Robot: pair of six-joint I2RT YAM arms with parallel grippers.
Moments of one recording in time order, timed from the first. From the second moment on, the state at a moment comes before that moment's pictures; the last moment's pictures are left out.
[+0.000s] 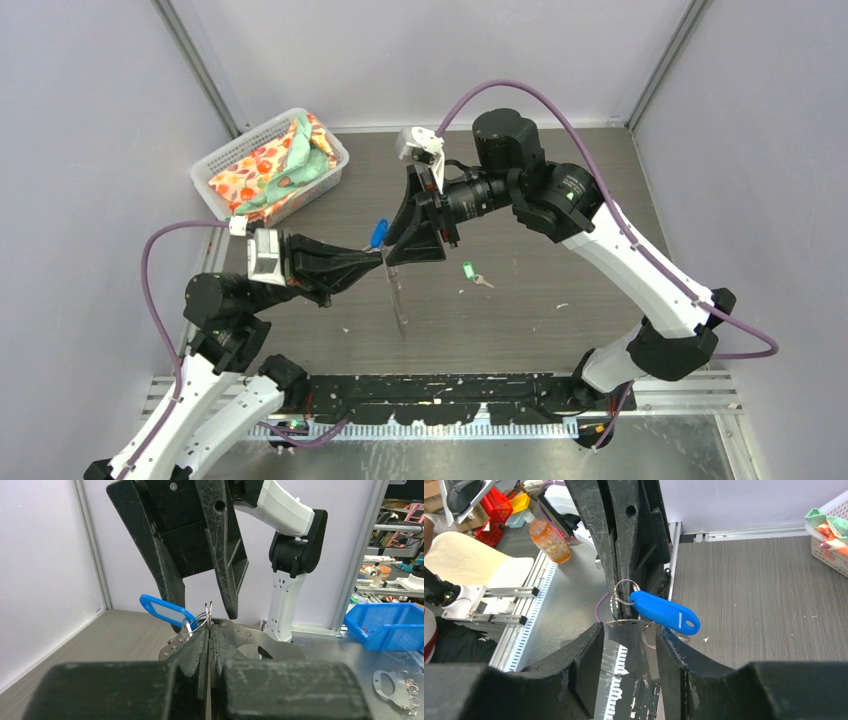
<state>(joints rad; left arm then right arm) -0.57 0.54 0.77 0.32 0.71 -0.37 0.90 1.49 1.89 -0.69 -0.89 0.05</state>
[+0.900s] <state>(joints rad) -0.57 0.56 0.77 0.28 0.67 -0.37 0.92 1.45 1.89 -0.65 -0.83 0.01</state>
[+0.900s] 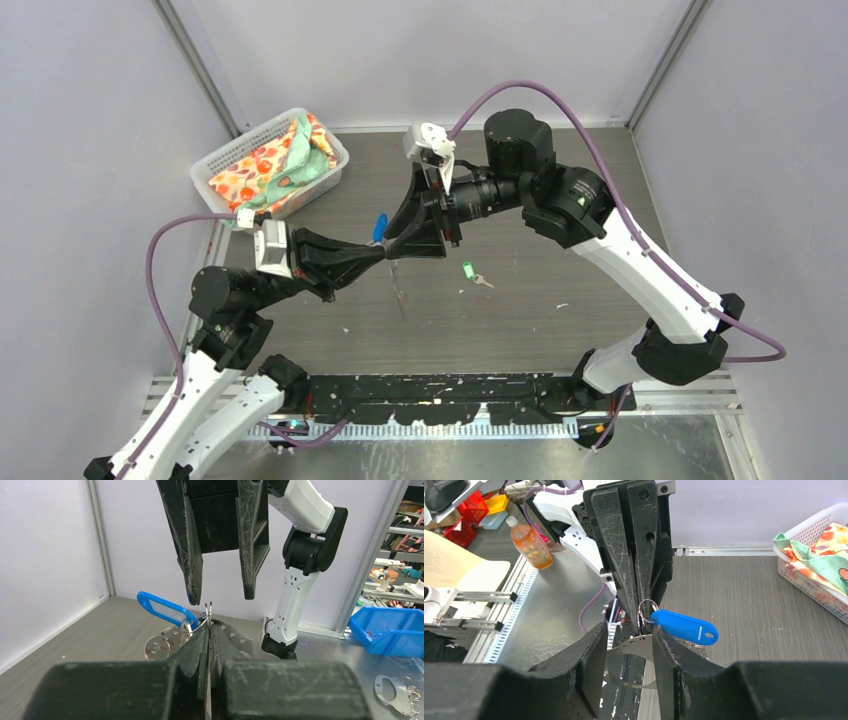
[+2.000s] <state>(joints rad) -0.57 0.57 0.78 0.22 0.68 -0.35 0.98 1.41 1.78 -0.59 -0.68 -0.05</state>
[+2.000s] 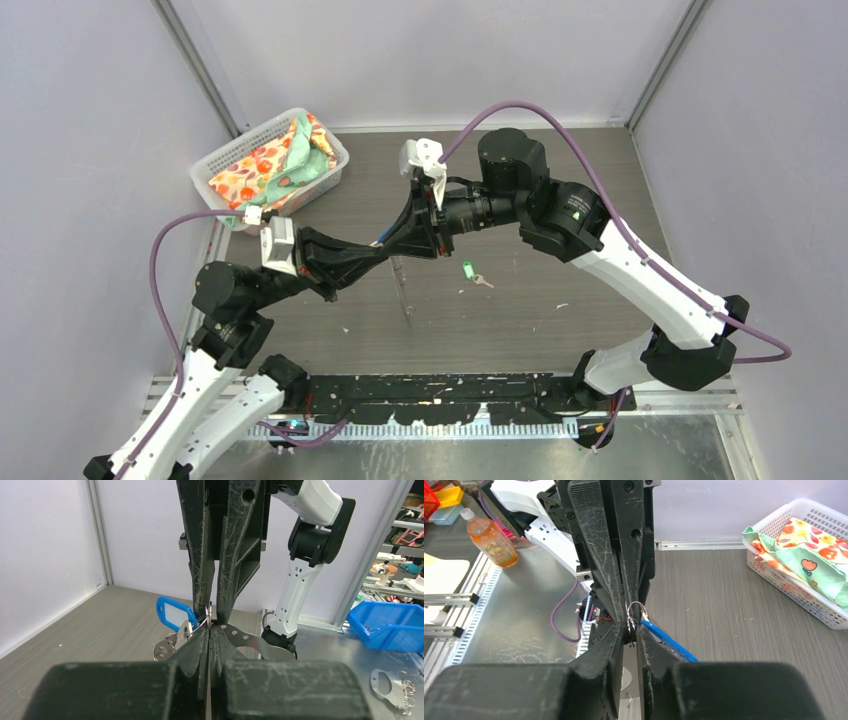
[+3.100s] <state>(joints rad) -0.57 0.42 0.82 -0.06 0.68 0.15 0.96 1.34 1.78 -0.72 -0.65 -0.03</state>
